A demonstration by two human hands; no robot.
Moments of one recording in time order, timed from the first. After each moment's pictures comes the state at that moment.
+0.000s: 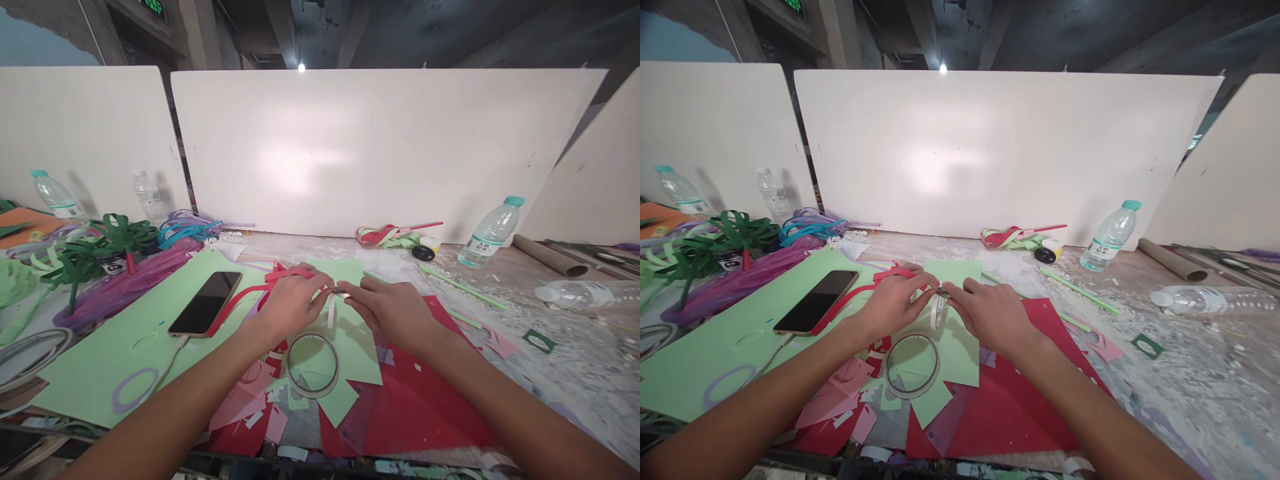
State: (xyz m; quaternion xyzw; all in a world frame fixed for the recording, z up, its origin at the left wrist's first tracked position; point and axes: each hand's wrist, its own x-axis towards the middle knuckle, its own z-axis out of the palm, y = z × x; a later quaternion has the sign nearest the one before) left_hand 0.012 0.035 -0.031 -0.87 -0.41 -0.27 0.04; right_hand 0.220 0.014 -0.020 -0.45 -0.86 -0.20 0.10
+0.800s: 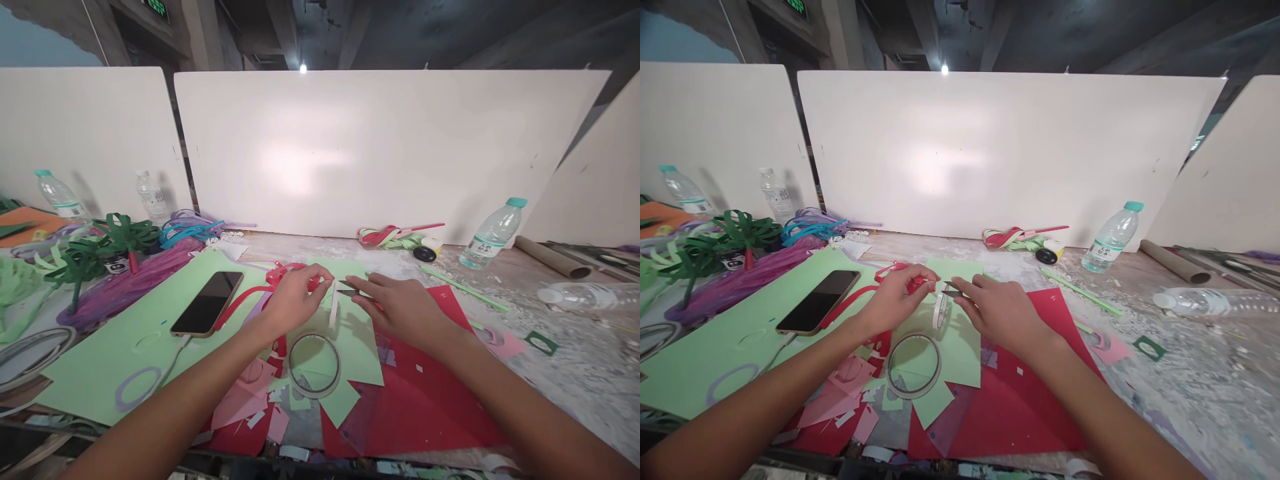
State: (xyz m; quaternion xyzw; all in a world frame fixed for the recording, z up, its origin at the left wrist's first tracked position) left_hand 0.014 0.034 -0.027 -0.80 -0.43 -0.38 -0.17; right_hand 0.229 0.017 -0.013 -0.47 -0.86 -0.17 0.11
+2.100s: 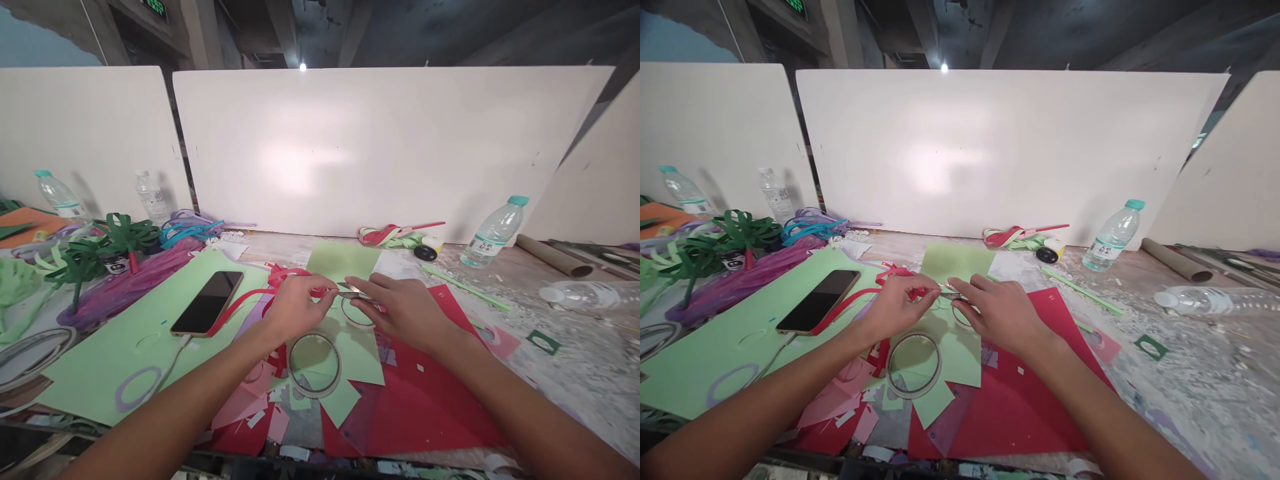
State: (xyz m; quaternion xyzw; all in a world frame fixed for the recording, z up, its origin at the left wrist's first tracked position) left_hand 0.021 0.028 -0.031 -0.81 -0.41 -0.39 -0.17; right_hand 0.234 0.020 -0.021 -0.40 -0.87 -0.19 0.19
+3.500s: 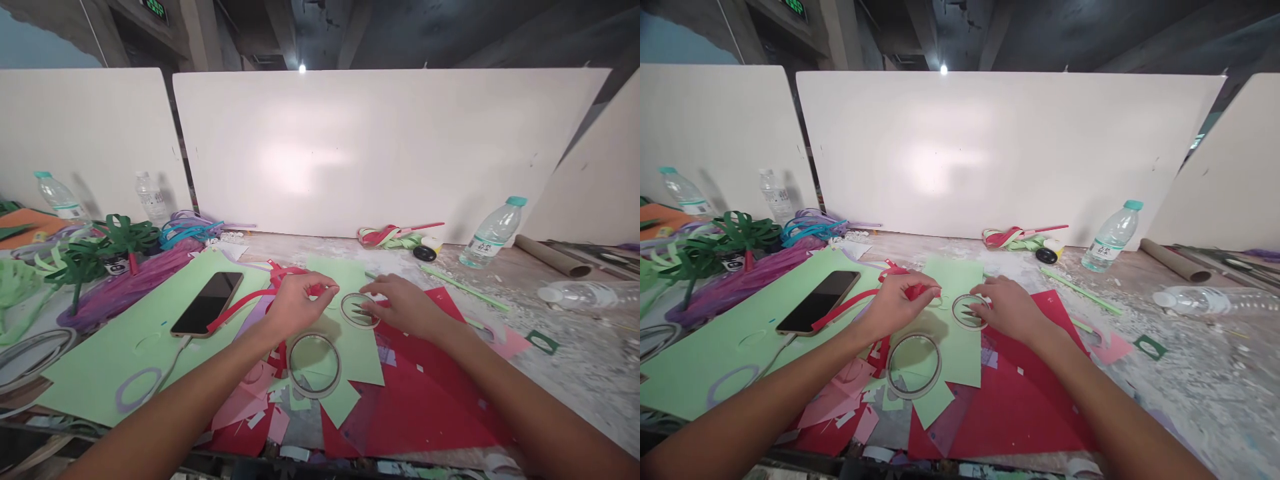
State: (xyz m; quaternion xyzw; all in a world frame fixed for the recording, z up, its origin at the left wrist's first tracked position) left_hand 0.021 0.030 -0.032 -0.77 -0.40 -0.44 -0.22; right_hand 0.249 0.038 -0.026 -0.50 -0.84 0.11 0.18
